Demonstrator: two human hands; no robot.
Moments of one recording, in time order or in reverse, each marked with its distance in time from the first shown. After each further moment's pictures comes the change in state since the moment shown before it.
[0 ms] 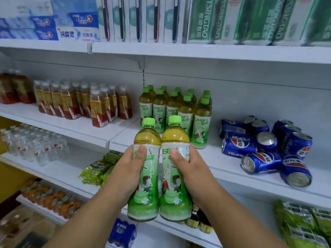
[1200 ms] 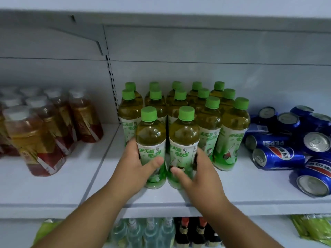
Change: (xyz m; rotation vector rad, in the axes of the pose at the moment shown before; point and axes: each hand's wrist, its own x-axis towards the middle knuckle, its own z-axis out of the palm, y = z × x) left_hand 0.297 -0.091 -0.027 0.144 -0.367 0.221; right_hand 0.207 0.084 0.026 -0.669 0.524 -0.139
